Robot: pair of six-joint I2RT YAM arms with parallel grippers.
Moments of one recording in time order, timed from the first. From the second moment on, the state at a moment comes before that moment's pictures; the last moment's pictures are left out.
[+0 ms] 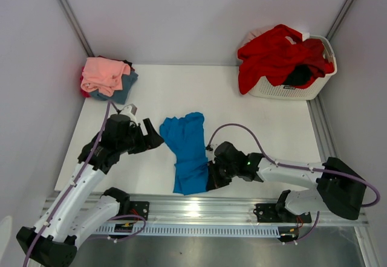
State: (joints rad) left arm -0.37 0.79 0.81 -0.75 0.10 -0.62; right arm 1.02 1.32 0.62 -0.21 -0.33 0.70
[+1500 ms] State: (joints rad) left arm -0.37 0.80 0.83 -0.75 0.10 -0.60; right arm 0.99 1.64 0.89 -0.09 -0.35 0.61
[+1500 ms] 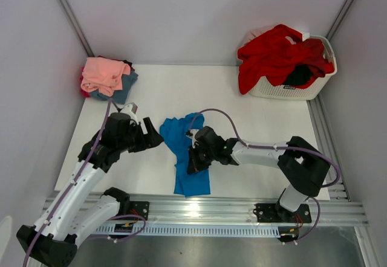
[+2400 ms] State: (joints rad) left arm -0.37 0.83 0.84 -0.74 0.09 -0.58; right arm 0.78 1.95 1.24 -0.14 -0.33 0.45
